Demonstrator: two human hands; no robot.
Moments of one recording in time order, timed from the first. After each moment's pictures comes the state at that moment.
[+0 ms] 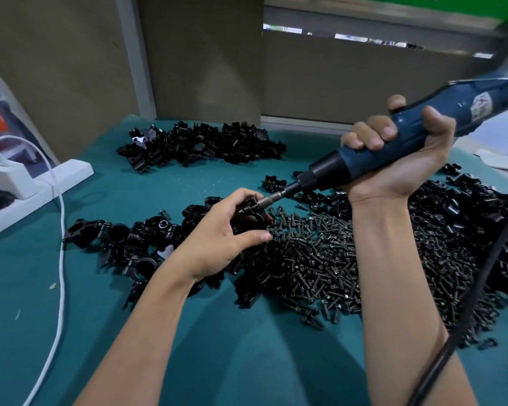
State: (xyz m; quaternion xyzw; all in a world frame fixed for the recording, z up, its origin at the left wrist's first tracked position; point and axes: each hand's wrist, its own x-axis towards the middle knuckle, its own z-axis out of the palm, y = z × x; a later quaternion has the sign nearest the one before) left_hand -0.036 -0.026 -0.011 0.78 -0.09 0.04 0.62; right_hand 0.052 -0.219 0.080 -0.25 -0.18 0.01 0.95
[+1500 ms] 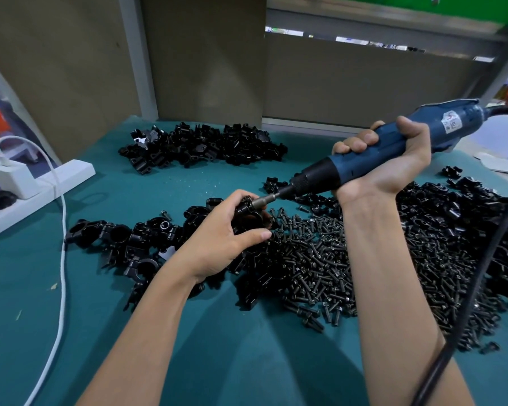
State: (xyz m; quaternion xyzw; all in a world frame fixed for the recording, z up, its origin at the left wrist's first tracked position) left_hand -0.033 -0.026 -0.014 0.79 -0.07 0.06 0.61; right_hand 0.054 -0.198 0.075 -0.22 -0.06 -0.04 0.97
